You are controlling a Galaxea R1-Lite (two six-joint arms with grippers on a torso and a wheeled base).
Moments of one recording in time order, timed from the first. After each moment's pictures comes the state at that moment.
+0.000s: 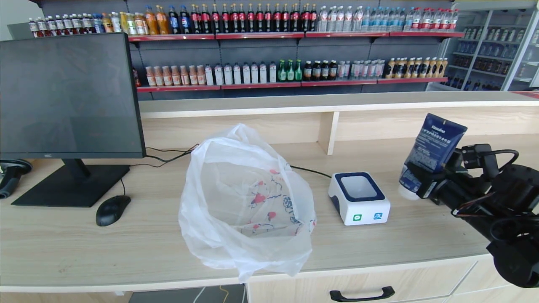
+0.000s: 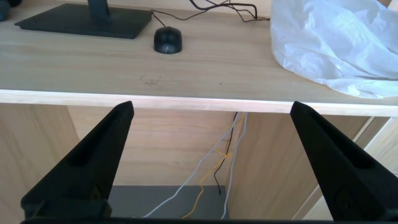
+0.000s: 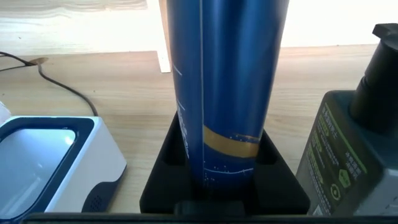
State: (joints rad) left arm 0.00 0.00 0.00 0.01 0.00 -0.01; right arm -0.03 1.97 -0.46 -1.57 0.22 0.06
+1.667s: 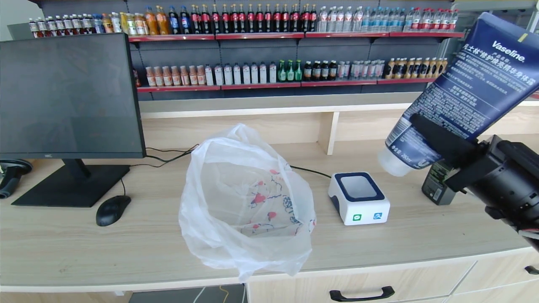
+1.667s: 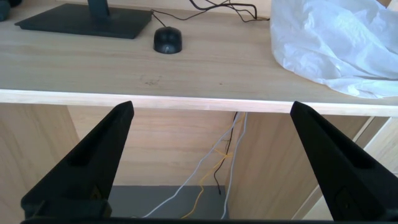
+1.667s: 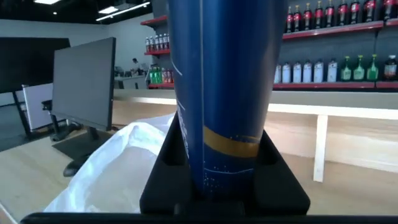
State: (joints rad) left arm 0.00 0.00 0.00 0.01 0.00 -0.01; right arm 0.41 1.49 -0.36 -1.57 0.23 0.21
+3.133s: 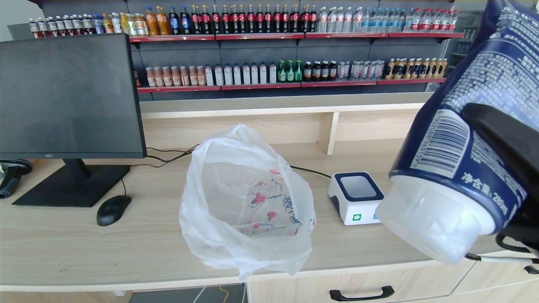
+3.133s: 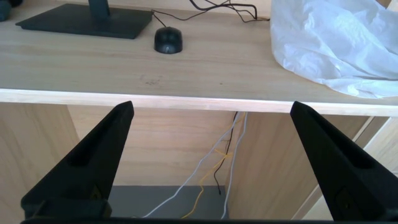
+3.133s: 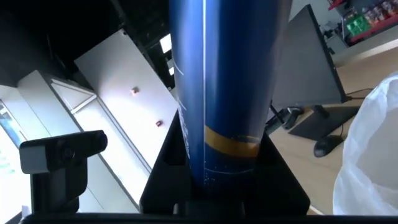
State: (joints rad) left arm 0.00 0.00 0.00 0.01 0.00 -0.01; right arm 0.82 1.34 -0.35 -1.57 0.23 0.92
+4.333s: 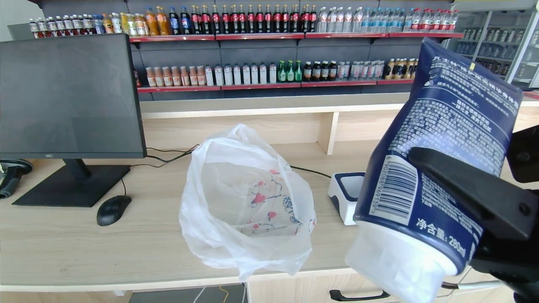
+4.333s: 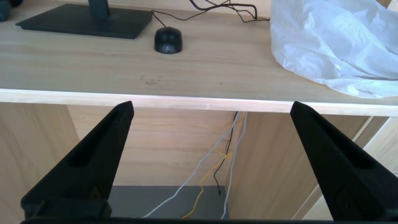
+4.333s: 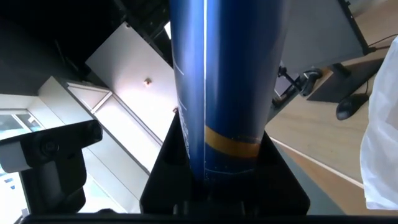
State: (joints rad) left arm 0.00 0.00 0.00 0.01 0.00 -0.01; right arm 0.89 1.40 -0.32 -1.57 0.23 1.03
